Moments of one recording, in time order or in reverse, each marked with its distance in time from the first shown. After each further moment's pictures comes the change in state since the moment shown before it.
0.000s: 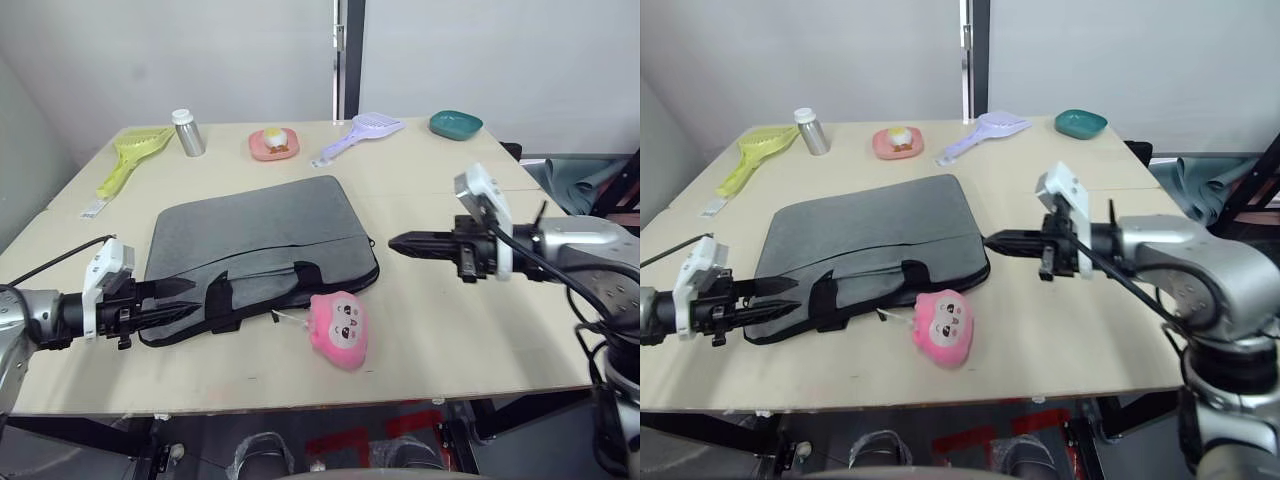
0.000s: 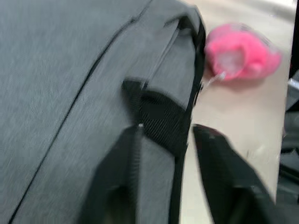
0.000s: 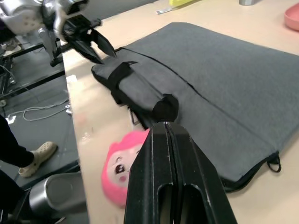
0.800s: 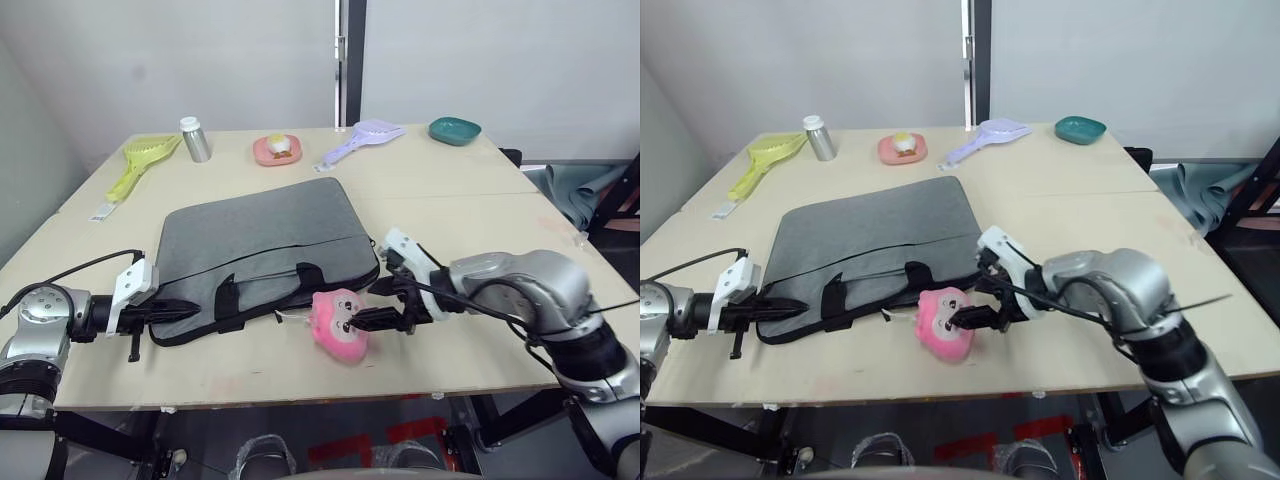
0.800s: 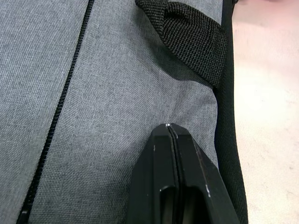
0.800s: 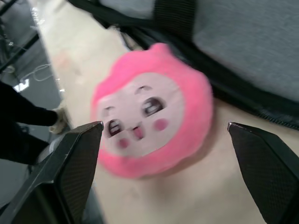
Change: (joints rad) left arm -0.307 -0.073 -0.233 0.645 0.240 -0.545 -0.131; right arm -0.062 0.115 0.535 0.289 -0.091 0.017 -0.318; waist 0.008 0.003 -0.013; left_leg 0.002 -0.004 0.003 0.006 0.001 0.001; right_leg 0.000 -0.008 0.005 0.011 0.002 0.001
